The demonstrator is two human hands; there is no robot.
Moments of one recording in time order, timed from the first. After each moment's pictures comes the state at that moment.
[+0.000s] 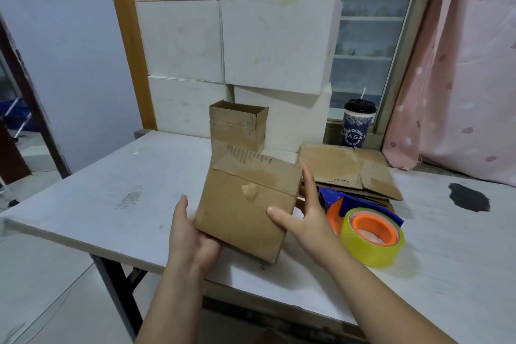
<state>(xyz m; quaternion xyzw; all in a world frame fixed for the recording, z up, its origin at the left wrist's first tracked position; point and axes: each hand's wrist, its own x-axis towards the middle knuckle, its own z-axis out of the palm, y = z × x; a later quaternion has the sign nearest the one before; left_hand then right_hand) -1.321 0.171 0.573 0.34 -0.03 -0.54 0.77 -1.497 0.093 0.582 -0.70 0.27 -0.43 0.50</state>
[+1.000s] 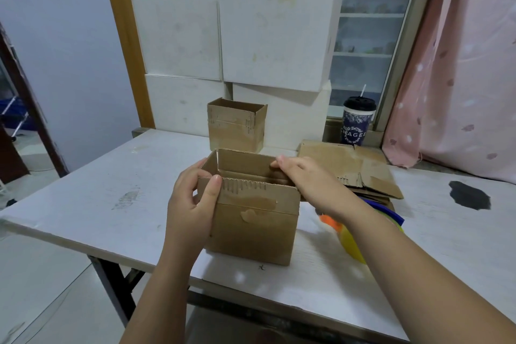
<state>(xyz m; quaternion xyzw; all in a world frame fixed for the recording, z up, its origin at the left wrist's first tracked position) -1.329 0.183 0.606 0.60 -0.45 -0.07 0.66 -1.498 0.072 0.657 -0.83 0.35 -0.26 0.34</state>
